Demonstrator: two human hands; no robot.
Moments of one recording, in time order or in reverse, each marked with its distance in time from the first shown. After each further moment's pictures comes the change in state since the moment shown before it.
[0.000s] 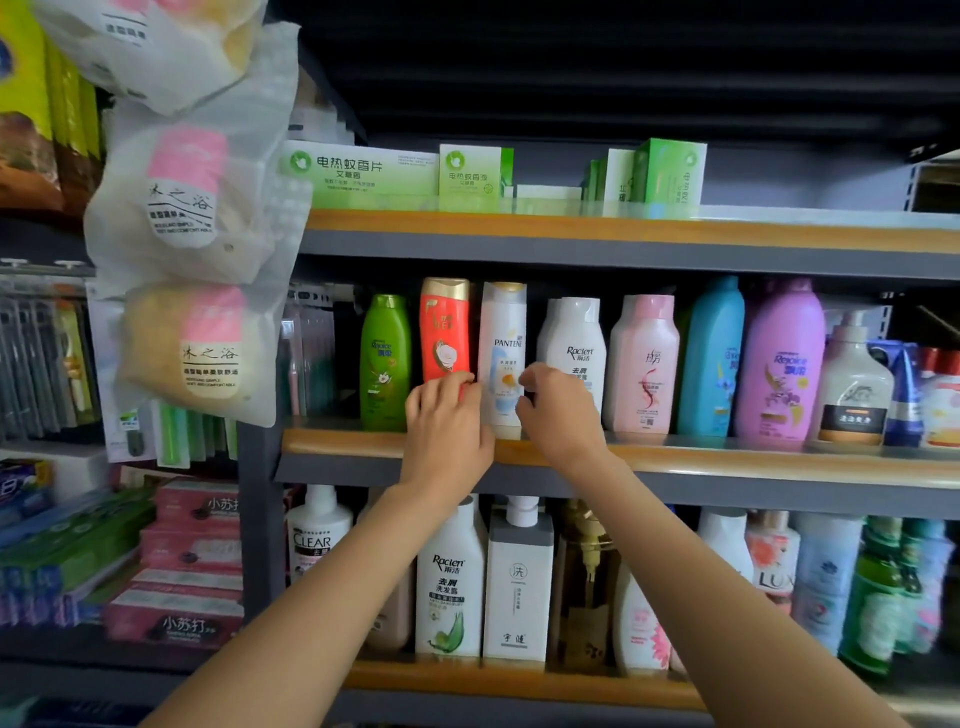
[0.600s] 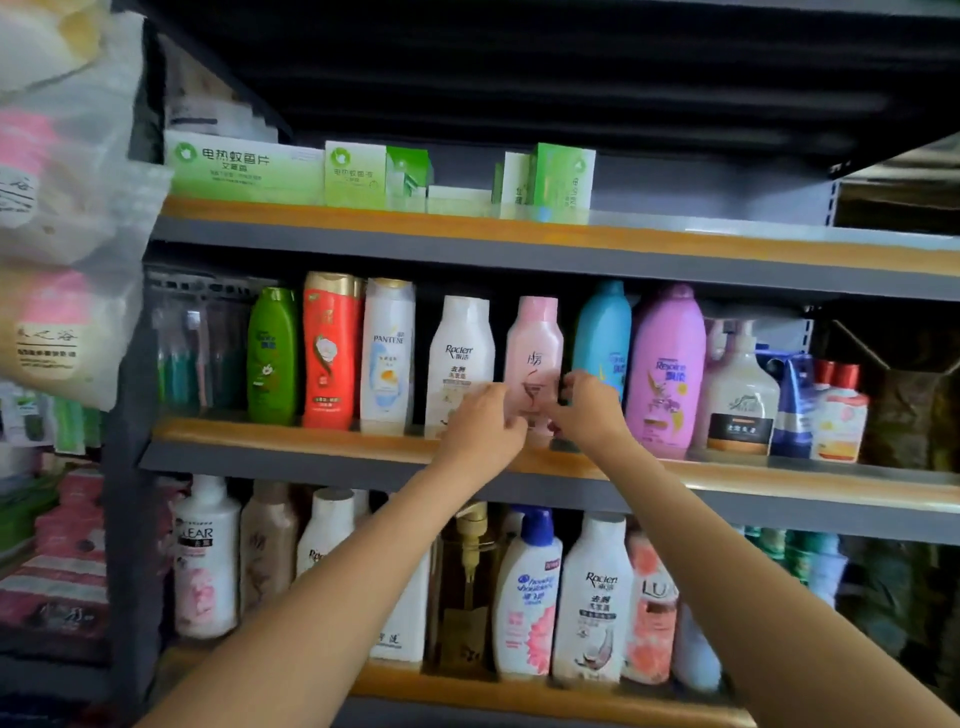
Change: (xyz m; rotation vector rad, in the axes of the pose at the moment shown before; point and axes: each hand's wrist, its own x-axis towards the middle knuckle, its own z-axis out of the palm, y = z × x) left_hand 0.031 0.155 0.036 -0.381 -0.347 -0.202; right_hand 0.012 0.137 -0.079 0.197 -0.047 0.190
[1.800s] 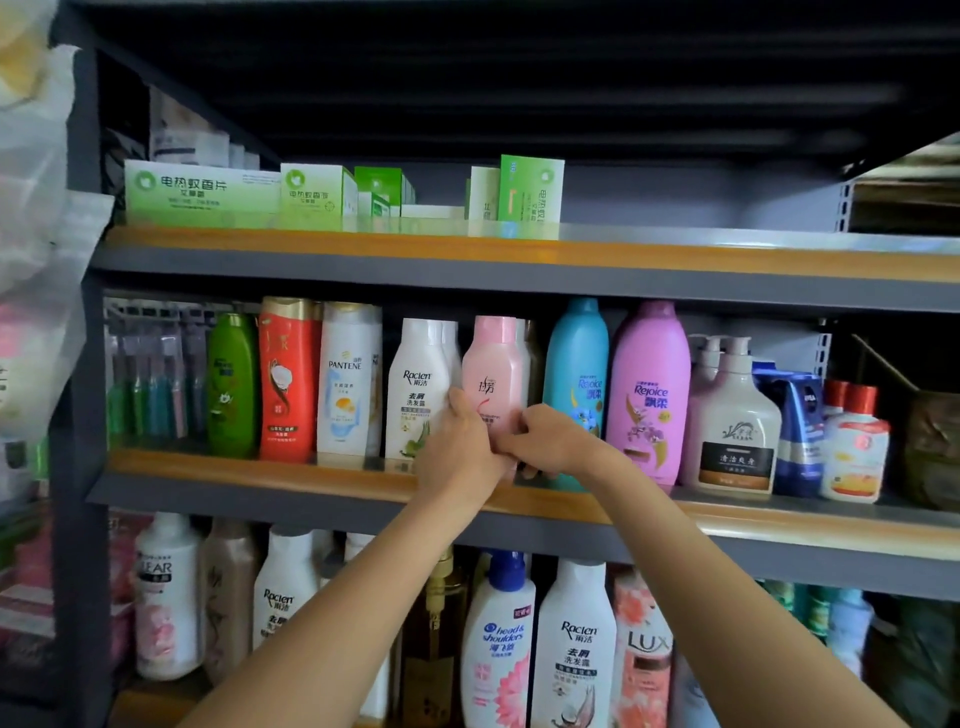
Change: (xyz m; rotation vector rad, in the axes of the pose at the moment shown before) left_hand 0.034 0.012 0.039 0.171 0.187 -0.222; right_hand 0.023 0.009 -0.021 -0.079 -0.510 -0.149
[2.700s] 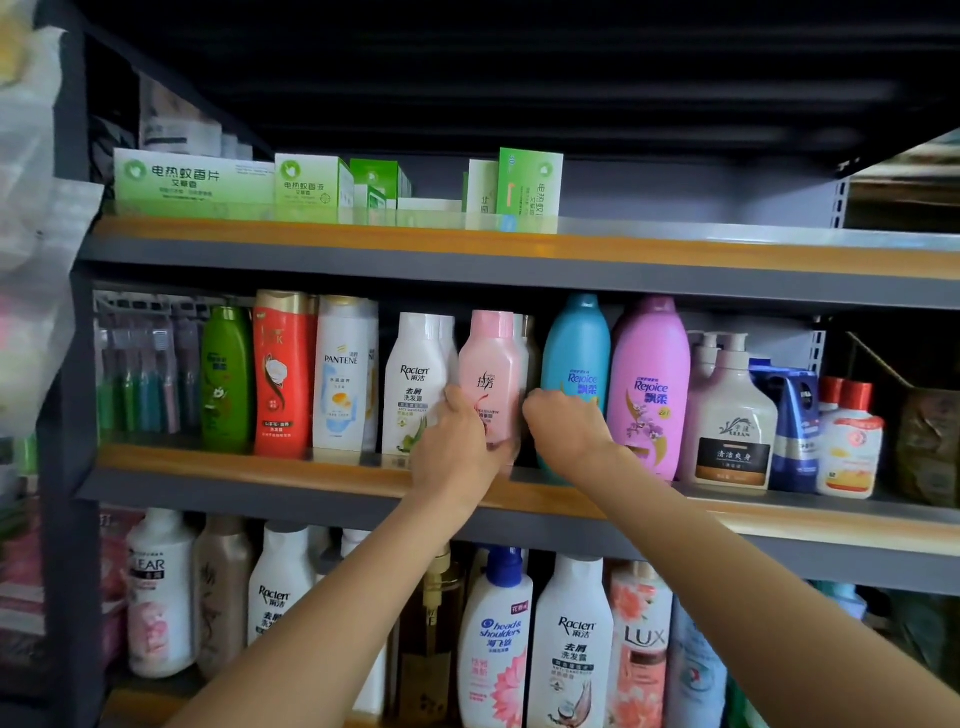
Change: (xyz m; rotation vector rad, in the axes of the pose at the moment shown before) left_hand -0.001 -0.004 0.001 0.055 0.079 0.043; right_hand 0.011 0.014 0.003 -0.813 0.334 -0.070
